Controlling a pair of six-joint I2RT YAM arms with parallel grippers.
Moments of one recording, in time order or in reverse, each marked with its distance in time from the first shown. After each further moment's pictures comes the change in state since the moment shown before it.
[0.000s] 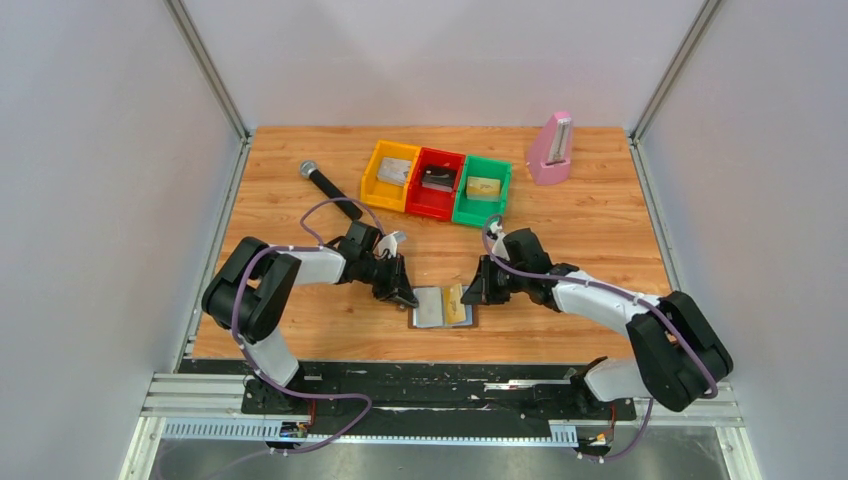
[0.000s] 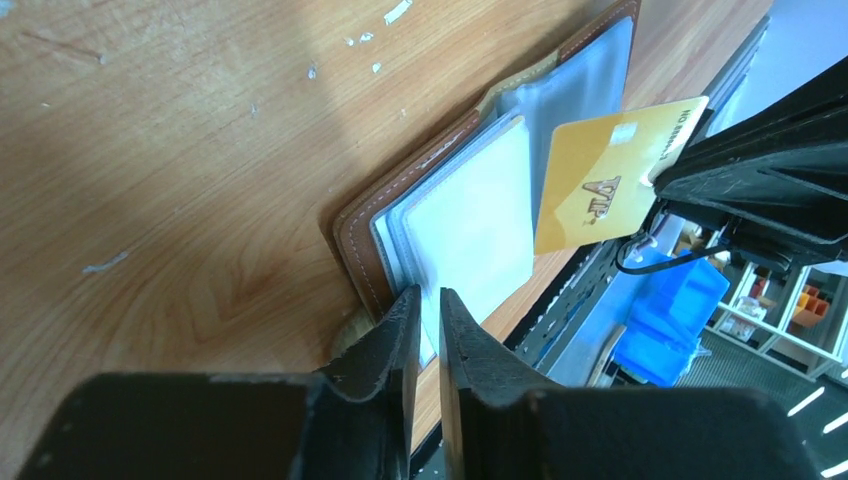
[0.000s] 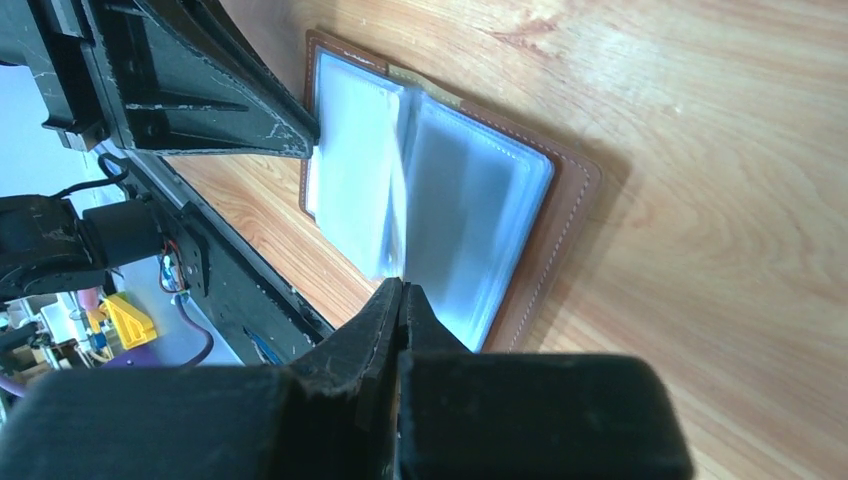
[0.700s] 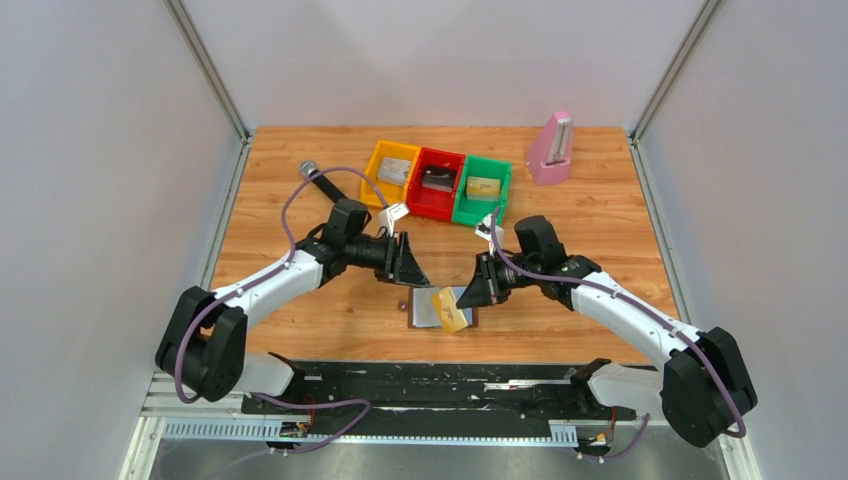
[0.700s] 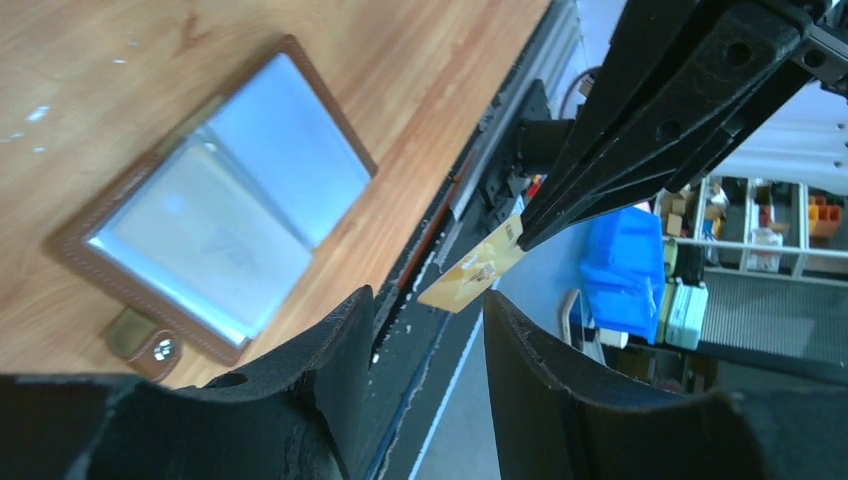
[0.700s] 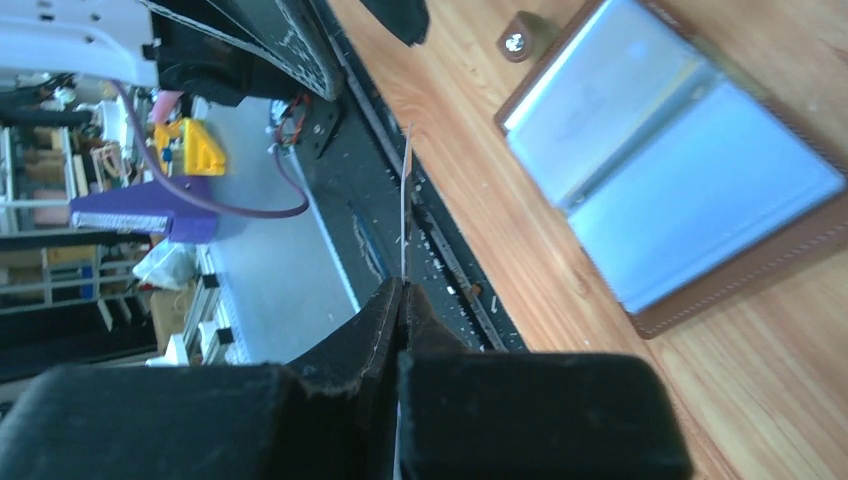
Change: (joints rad) left arm -0.016 -0.342 0.057 -0.063 0.134 -0.009; right arm -0.011 -0.192 0.112 -0.228 -0.325 -0.228
